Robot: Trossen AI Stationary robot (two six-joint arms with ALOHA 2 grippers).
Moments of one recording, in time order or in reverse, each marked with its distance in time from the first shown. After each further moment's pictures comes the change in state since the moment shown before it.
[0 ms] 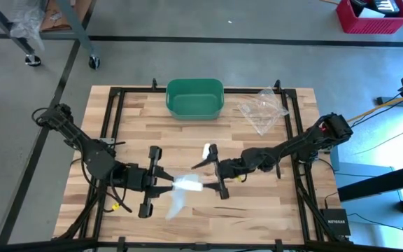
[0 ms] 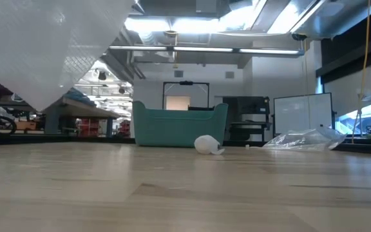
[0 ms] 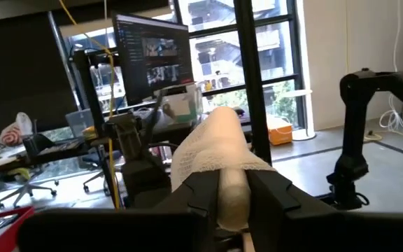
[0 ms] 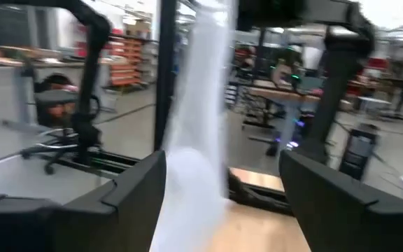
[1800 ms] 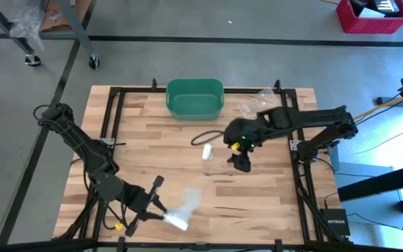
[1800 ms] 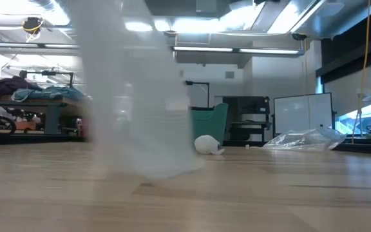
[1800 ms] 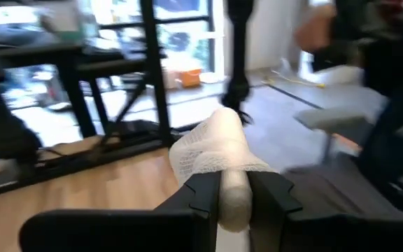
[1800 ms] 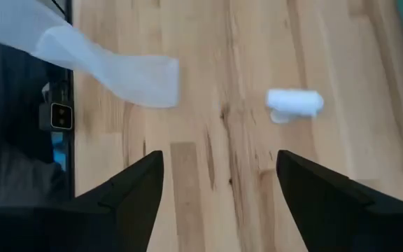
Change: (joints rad) left arm -0.107 0.000 -0.184 -0.116 0.221 -0.262; right arm -0.169 -0.094 0.738 -1.968 -0.143 0.422
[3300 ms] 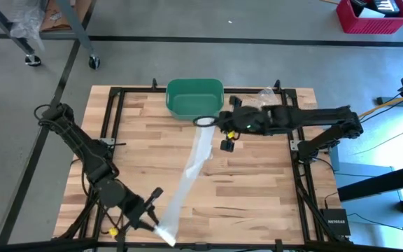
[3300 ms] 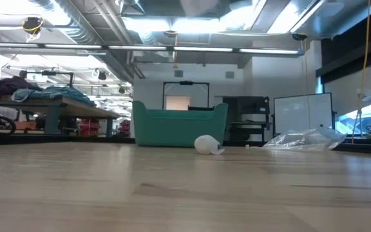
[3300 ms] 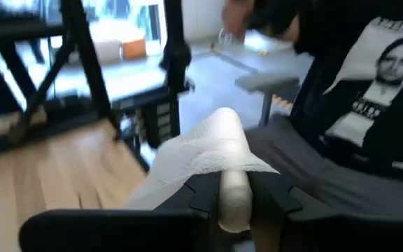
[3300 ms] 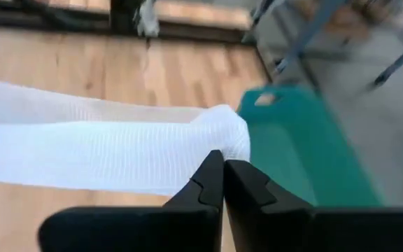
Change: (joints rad) left arm -0.020 0.004 -0.001 -0.117 0.199 -0.036; right arm -0.071 -0.063 -0.143 0.468 0.451 -0.354
